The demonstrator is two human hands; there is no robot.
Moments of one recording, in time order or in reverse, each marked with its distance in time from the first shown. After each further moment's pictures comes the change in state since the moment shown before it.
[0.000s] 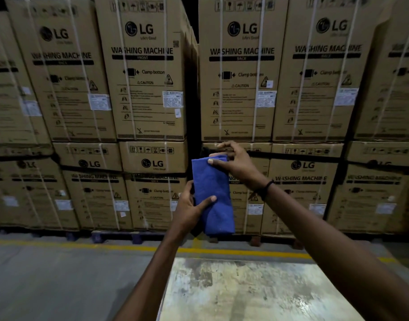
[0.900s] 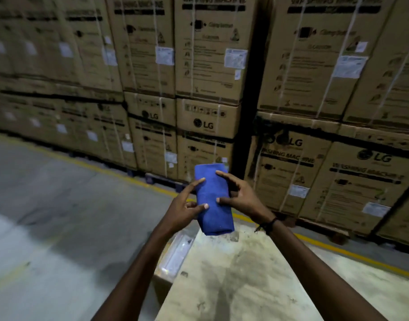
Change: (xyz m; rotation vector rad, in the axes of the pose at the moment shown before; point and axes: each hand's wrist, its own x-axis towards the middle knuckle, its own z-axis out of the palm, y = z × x) left_hand -0.140 -0.044 -0.087 0.199 0.166 -0.196; right_hand -0.112 0.094 0.127 0.120 -0.434 0.072
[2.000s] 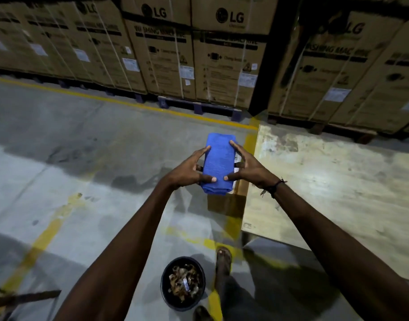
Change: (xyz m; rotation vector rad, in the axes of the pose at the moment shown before) left_hand -0.084 -0.150 -0.276 0.200 -0.432 -0.420; right_hand 0.003 0.064 0.322 0.155 -0.082 0.453
